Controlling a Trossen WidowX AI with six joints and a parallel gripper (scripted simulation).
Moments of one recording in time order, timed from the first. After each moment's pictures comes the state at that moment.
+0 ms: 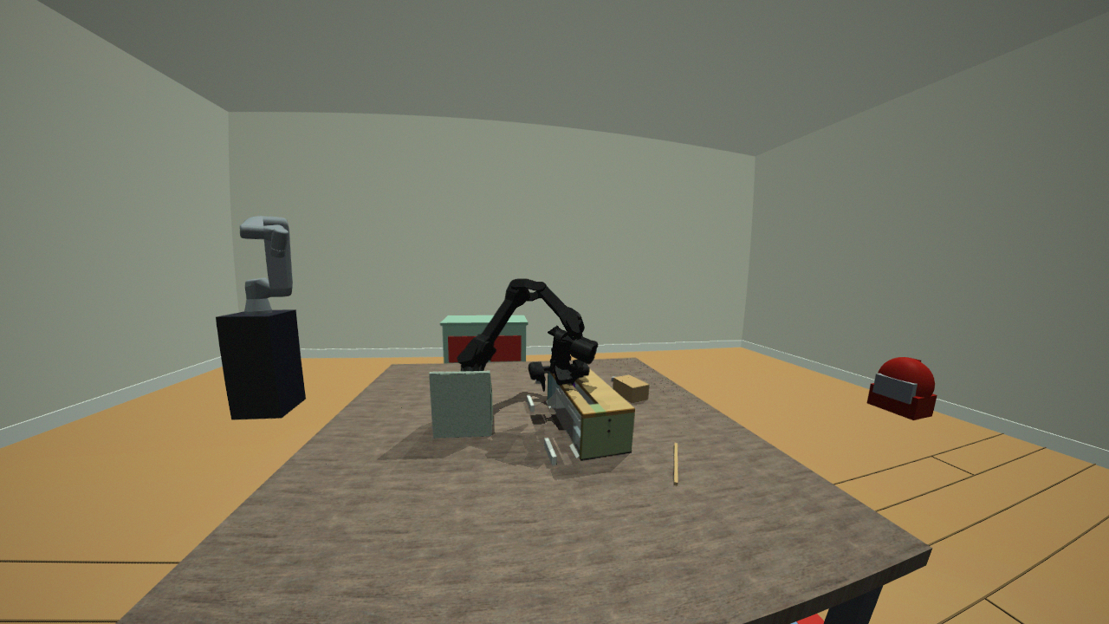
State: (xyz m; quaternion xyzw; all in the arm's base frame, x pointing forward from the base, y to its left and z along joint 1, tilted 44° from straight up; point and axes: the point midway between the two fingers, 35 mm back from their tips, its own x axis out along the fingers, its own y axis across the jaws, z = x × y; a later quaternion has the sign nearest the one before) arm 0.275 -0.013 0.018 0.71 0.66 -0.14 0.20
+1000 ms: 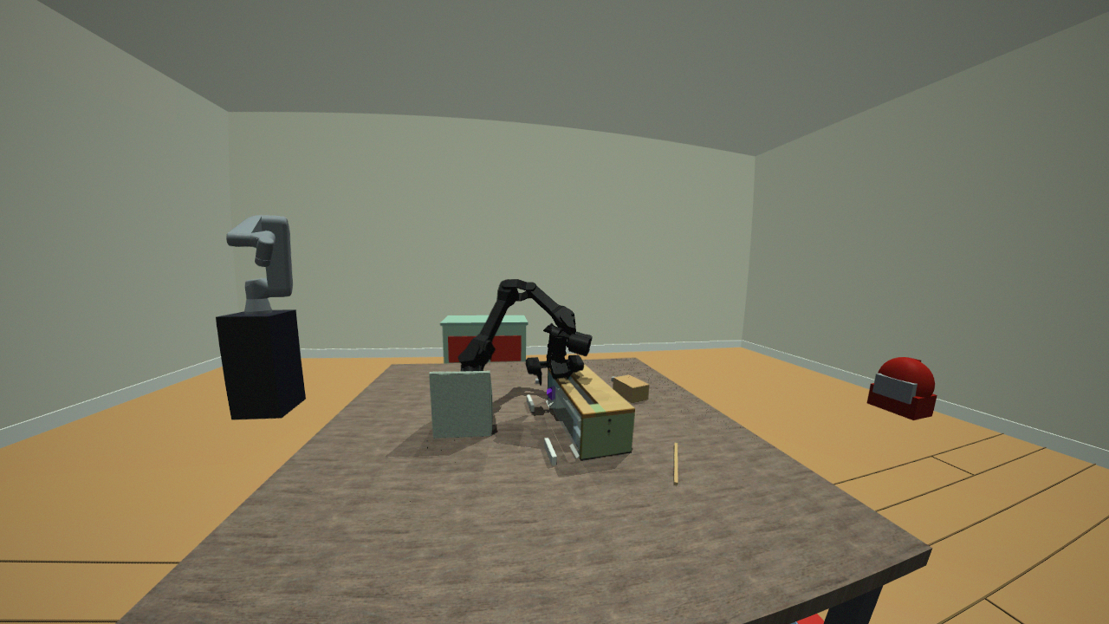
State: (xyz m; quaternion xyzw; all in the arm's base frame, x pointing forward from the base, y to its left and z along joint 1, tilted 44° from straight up) arm 0.275 0.026 0.054 0.71 0.66 -0.14 0.20
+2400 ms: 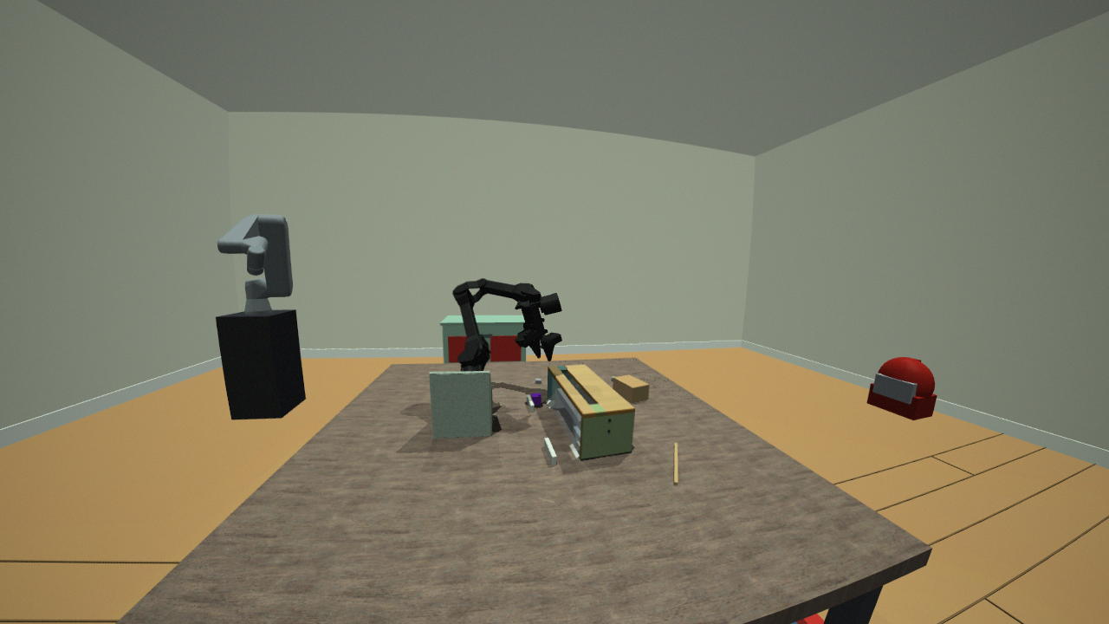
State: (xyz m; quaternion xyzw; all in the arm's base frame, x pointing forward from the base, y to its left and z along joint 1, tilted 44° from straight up) arm 0.239 0.014 0.143 0.82 0.33 -0.44 -0.15
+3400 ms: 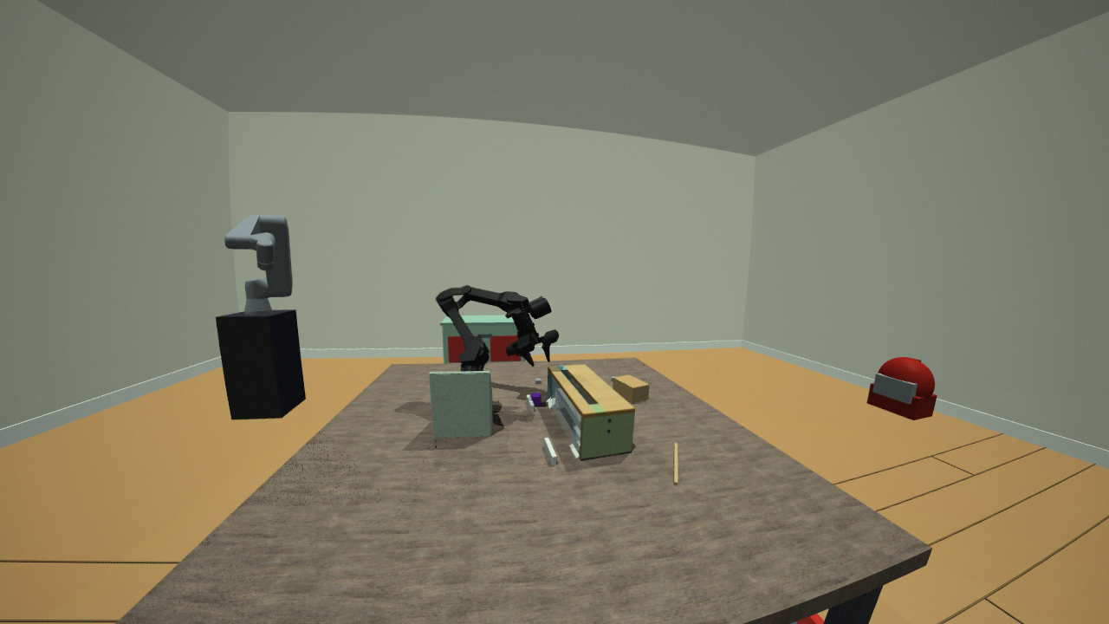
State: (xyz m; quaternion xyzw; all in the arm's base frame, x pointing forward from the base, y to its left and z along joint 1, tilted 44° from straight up) arm 0.228 0.037 0.135 0.85 0.41 -0.29 0.15
